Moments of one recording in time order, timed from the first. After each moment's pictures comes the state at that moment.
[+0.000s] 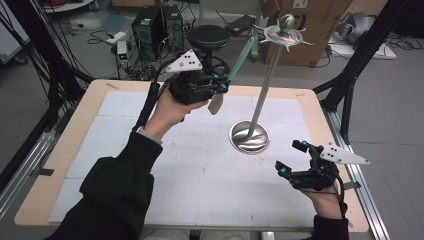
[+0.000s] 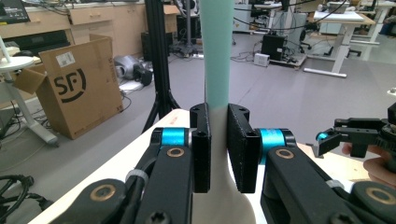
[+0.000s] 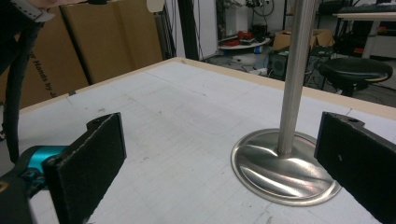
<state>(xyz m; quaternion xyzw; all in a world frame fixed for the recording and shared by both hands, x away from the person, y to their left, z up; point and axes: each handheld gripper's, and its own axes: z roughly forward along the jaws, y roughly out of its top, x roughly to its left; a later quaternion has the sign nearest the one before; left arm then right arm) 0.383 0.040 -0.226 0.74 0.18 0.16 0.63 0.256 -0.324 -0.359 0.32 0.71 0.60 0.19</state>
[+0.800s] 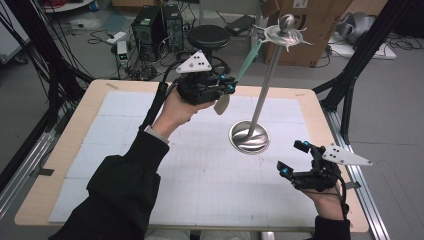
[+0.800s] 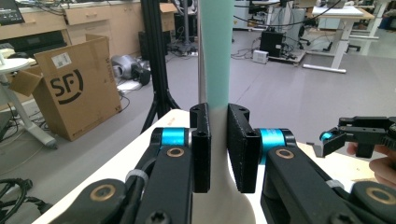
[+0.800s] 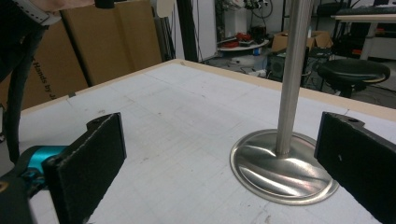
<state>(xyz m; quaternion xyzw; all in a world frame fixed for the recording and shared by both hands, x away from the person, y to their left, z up) 0.386 0.023 -0.229 0.75 0.18 0.16 0.62 0.253 -0.327 -0.358 0.32 0.70 0.61 0.19</state>
